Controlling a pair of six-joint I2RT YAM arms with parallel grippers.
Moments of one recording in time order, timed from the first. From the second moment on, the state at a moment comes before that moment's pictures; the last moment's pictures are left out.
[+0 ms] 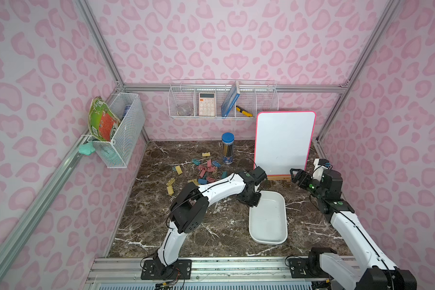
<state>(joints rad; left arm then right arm) -0.89 2.12 1.72 -0.93 0.16 -0.40 0.01 0.99 0.61 -0.04 -0.25 0.48</state>
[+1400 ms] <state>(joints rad) -0.66 1.40 1.40 -0.59 0.22 0.13 0.51 1.37 1.06 -0.30 -0.27 0.26</state>
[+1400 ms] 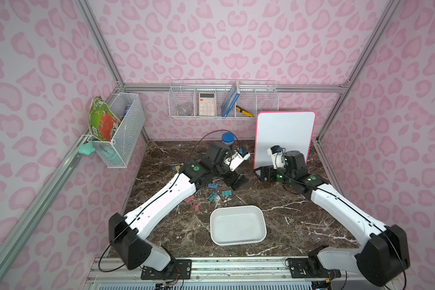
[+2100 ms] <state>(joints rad) -0.46 1.03 0.90 -0.37 -0.04 -0.41 0.67 2.14 1.61 -0.44 -0.45 -0.04</state>
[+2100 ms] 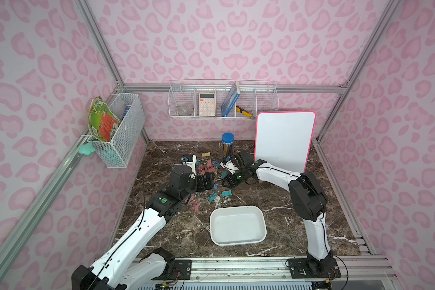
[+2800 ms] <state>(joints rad) -0.46 1.11 0.90 -0.33 -0.02 -0.36 0.67 2.16 1.57 -0.45 -0.55 -0.06</state>
